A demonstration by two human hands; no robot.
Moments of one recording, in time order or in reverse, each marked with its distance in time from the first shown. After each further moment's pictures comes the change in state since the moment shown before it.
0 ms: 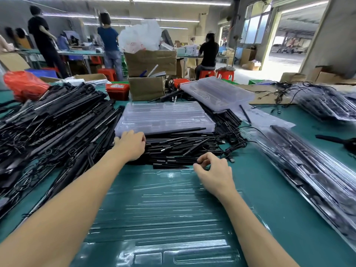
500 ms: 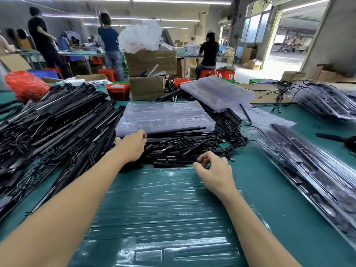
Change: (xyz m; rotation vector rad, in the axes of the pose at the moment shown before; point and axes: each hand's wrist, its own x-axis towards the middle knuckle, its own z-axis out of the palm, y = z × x) left_hand 0.001 -0.004 0.007 -0.054 0.020 0.018; right_hand -0.002 -0.002 -0.001 0.003 -0.021 0.010
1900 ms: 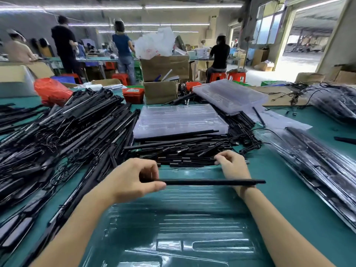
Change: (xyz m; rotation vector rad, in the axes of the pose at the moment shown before) left_hand -0.154 -0.011 -0.053 -0.488 -0.094 0.411; right_hand 0.014 -0.009 -0.008 0.345 0.040 0.119
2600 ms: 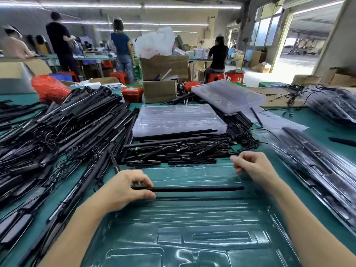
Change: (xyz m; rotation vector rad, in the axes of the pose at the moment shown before) left_hand -0.018 -0.030 0.014 -0.107 -0.007 -0.153; right_hand 0.003 0.016 -0.071 0.025 -0.214 -0.136
